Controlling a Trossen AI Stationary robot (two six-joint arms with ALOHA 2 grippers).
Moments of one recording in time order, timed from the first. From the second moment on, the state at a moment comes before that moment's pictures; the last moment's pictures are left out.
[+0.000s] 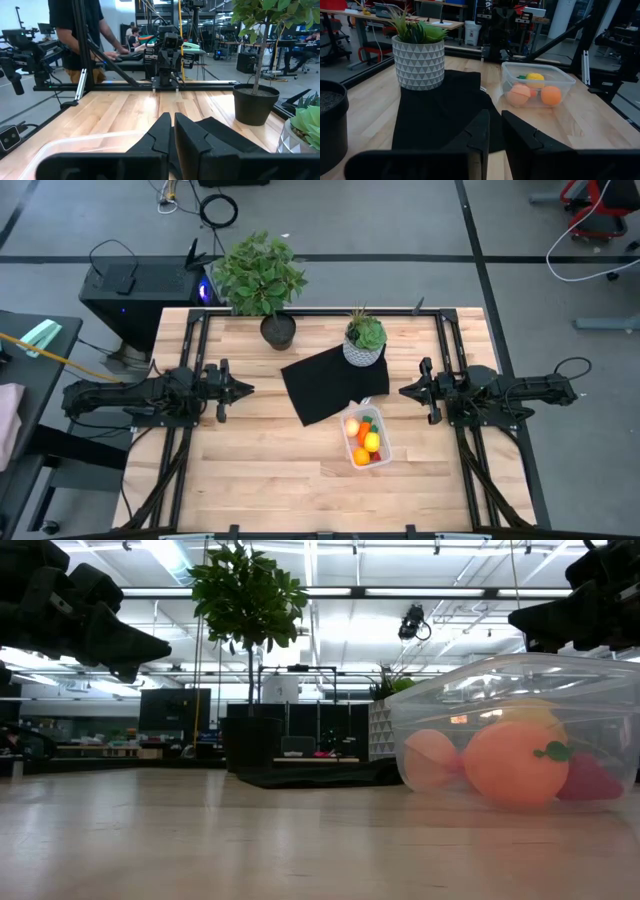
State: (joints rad) left arm 0.05 0.14 0.01 0.05 -0.04 -0.15; right arm 0.05 0.00 0.01 0.02 0.01 0.00
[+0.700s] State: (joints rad) left arm 0.05 0.14 0.01 0.05 -0.04 -0.15; right arm 0.05 0.00 0.01 0.02 0.01 0.00
